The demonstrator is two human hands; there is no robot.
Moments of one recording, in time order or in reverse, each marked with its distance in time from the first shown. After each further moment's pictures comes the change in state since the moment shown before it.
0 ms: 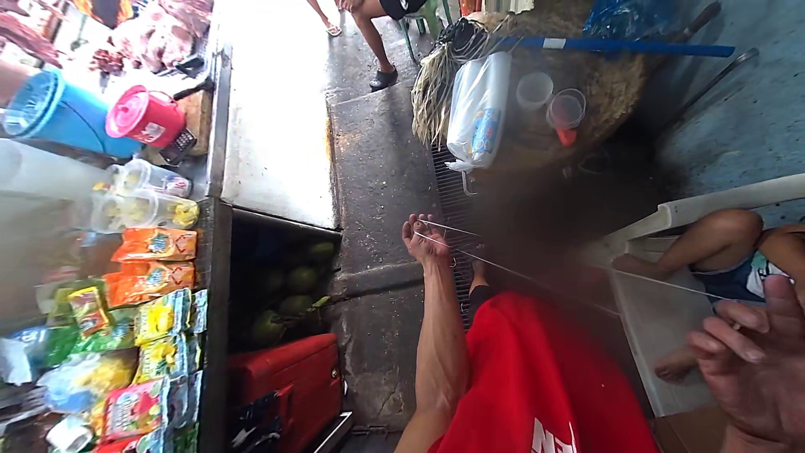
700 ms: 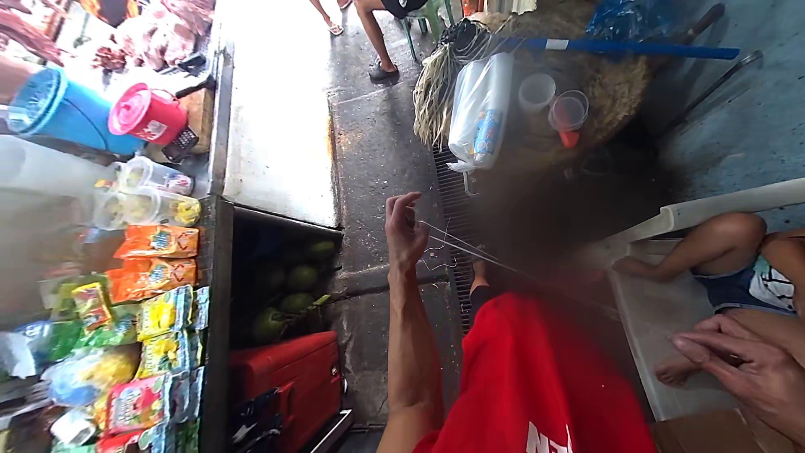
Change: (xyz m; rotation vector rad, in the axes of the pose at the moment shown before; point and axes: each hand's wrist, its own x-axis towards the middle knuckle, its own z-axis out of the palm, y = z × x) left_hand 0.015 0.091 0.006 1.108 -0.910 0.716; right_hand -0.005 -0.031 -0.004 -1.764 0.012 0.352
